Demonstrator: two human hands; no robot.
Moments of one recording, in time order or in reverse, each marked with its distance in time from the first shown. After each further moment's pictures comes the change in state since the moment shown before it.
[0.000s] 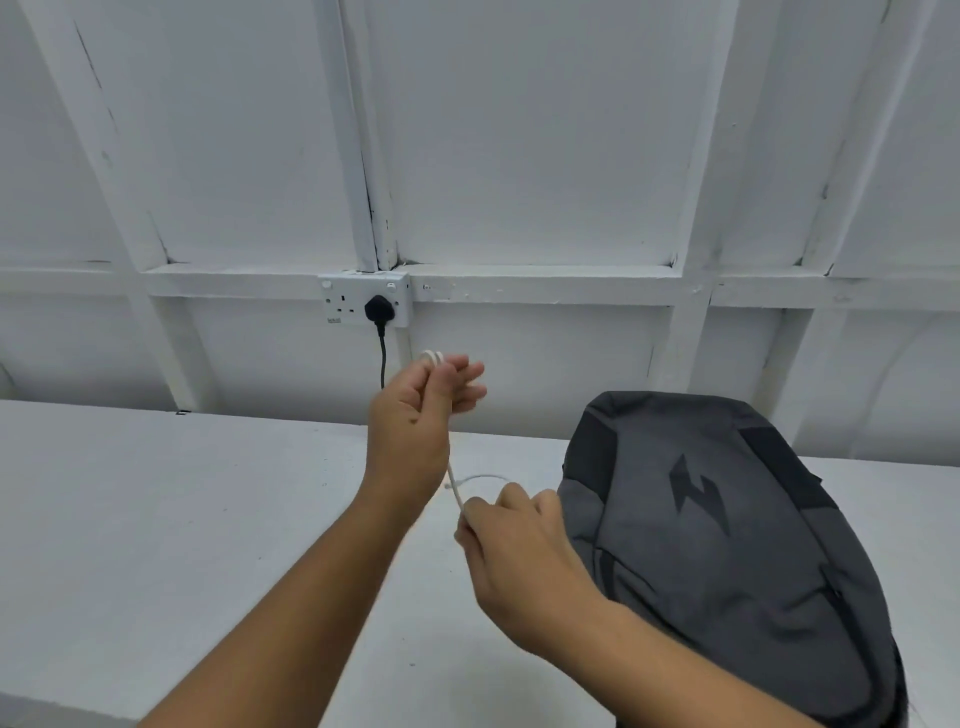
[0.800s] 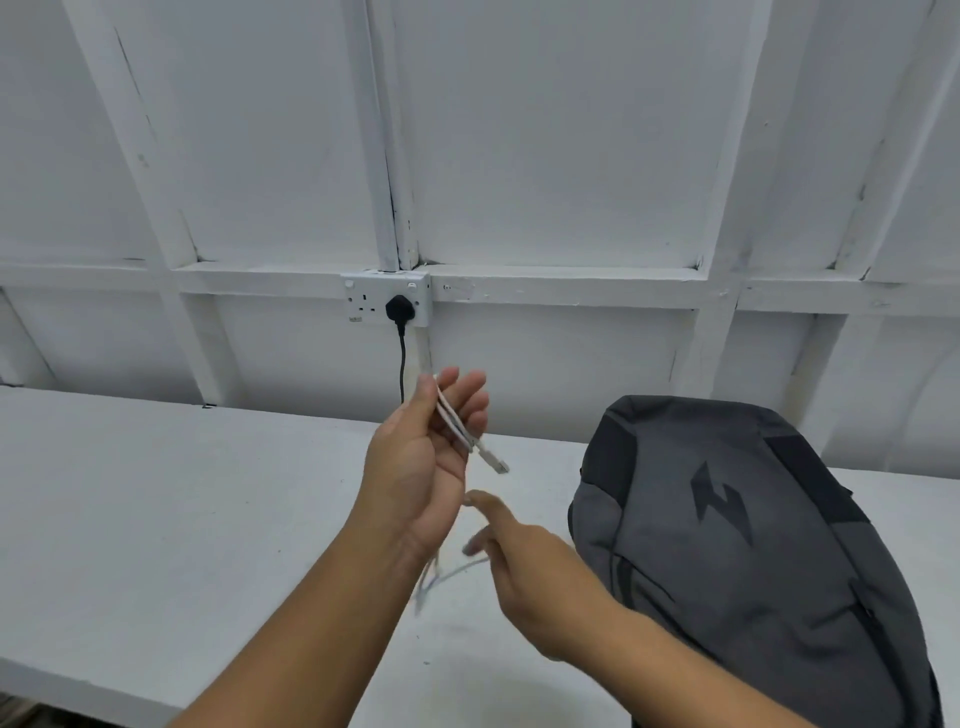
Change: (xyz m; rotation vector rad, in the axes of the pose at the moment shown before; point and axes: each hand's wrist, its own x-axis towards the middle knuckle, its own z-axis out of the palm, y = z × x) left_hand -0.018 0.028 -0.001 -0.830 0.168 -0.483; right_hand -0.001 0.016 0.019 0.333 -0.184 -0.049
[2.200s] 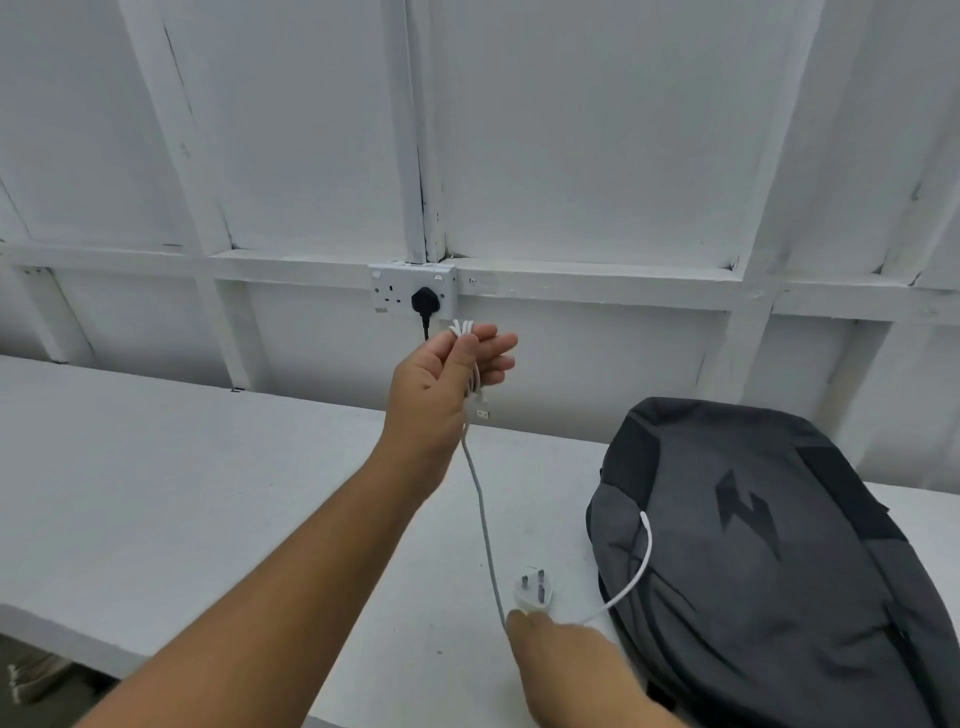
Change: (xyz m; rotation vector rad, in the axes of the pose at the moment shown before) left_hand 0.030 0.015 -0.004 0.639 -0.230 0.341; right_hand -0.036 0.025 0.057 -0.501 -0.158 0.064
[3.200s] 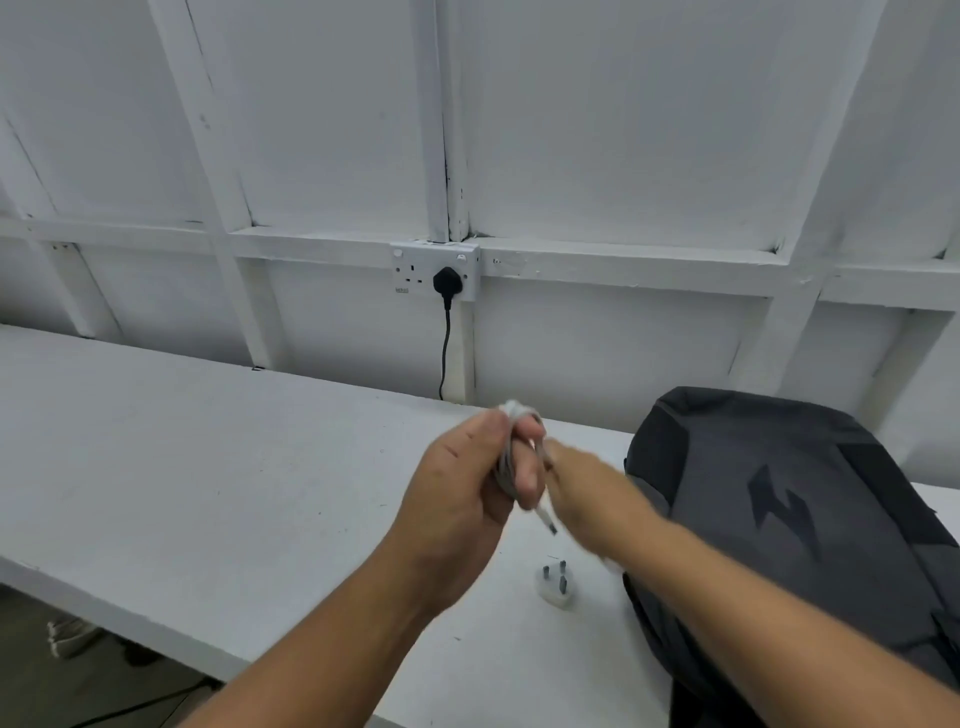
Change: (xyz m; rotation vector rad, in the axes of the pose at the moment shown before) left_hand -0.072 -0.007 -0.005 -0.347 -0.208 -0.187; right_hand 0.092 0.041 -0.077 0.282 0.134 0.099
